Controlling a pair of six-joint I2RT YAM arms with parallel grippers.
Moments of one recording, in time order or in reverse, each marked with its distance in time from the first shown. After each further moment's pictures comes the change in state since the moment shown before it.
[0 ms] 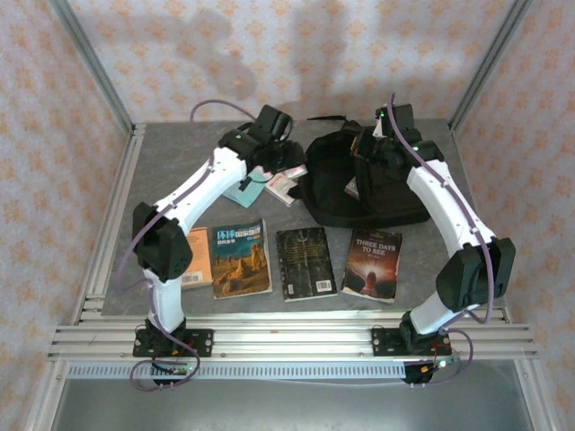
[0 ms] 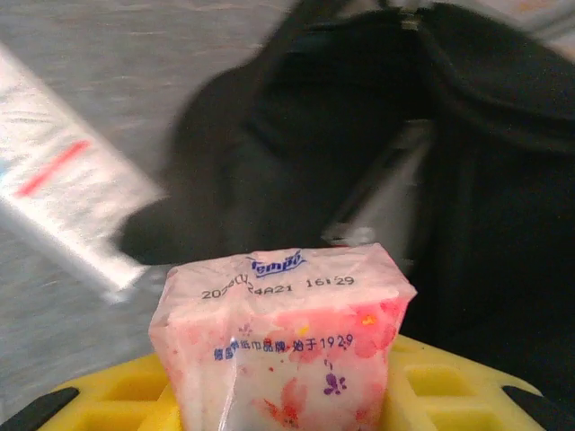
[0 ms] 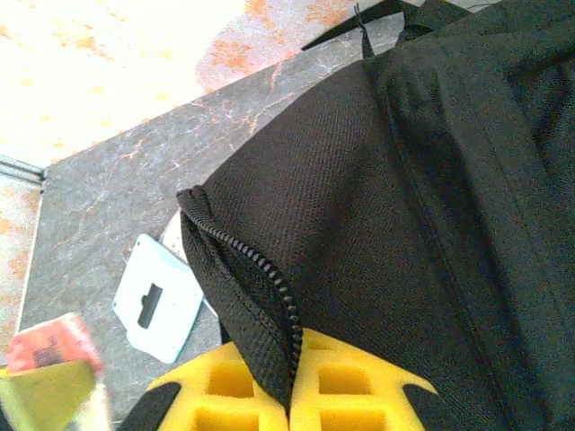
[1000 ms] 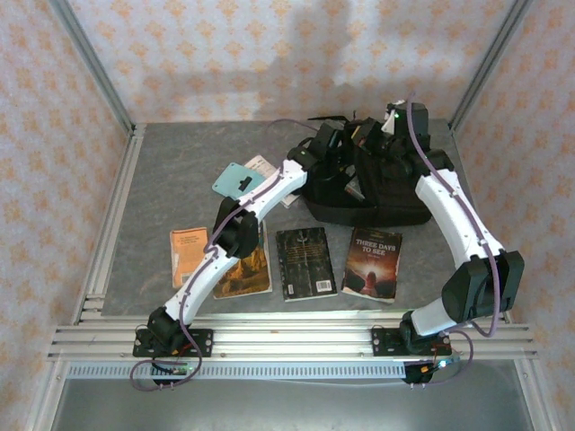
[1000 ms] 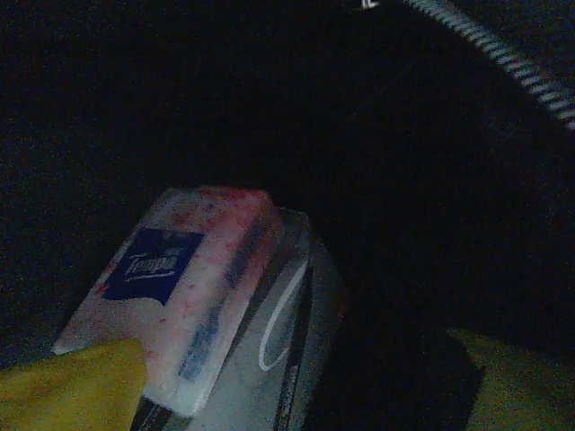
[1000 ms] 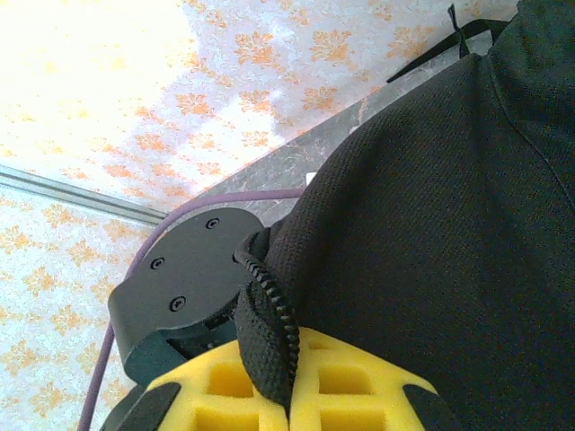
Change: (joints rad) left arm -0.094 0.754 0.703 0.336 0.115 -0.241; right arm -0.042 -0.076 -0.092 0.203 -0.152 0.196
